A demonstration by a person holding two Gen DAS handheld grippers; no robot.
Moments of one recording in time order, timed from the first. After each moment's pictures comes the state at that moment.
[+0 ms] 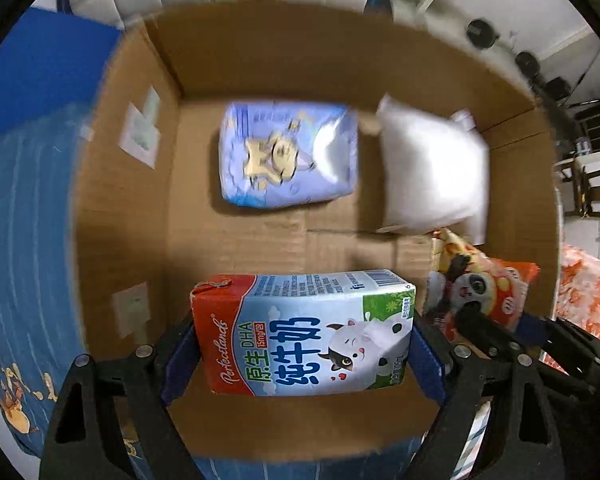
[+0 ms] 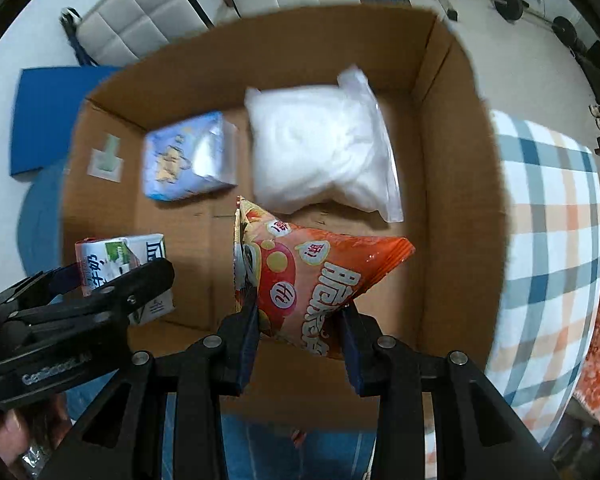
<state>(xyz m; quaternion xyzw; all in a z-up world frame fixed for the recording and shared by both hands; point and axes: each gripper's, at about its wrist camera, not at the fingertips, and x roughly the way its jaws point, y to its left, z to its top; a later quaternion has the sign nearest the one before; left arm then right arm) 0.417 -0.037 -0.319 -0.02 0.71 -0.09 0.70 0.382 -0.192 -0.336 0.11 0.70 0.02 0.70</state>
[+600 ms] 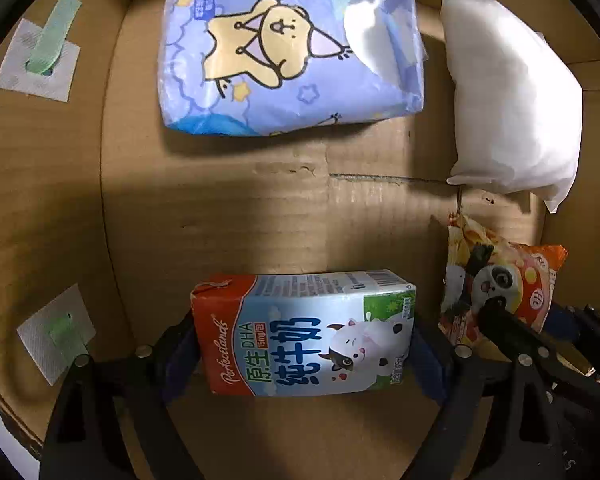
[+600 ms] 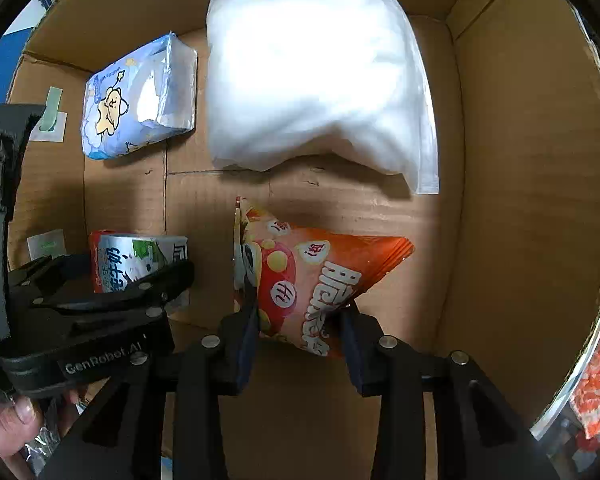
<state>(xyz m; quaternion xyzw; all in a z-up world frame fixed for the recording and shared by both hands) 0.420 -0.037 -0.395 0.01 0.78 -0.08 0.62 0.393 -0.180 -0.411 0.09 0.77 0.03 0.63</state>
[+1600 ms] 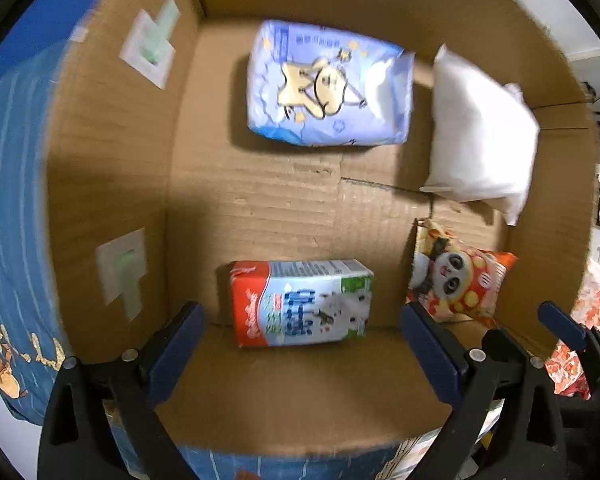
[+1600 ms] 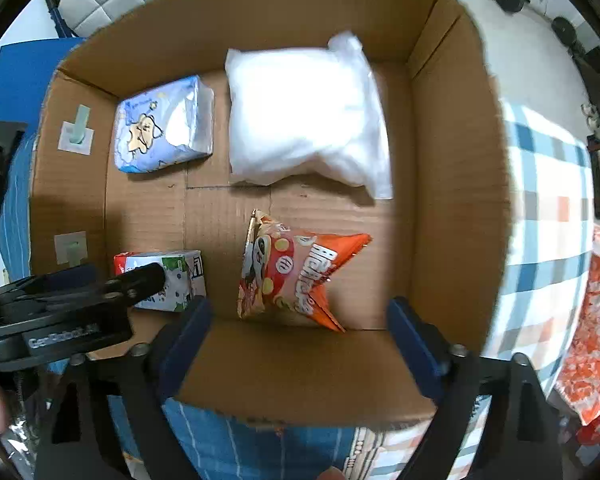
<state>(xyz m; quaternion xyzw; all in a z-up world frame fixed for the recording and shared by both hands) 0.402 0.004 -0.356 -0.04 0.77 -0.05 0.64 0.380 -0.184 -0.360 0.07 0.73 0.00 0.68</state>
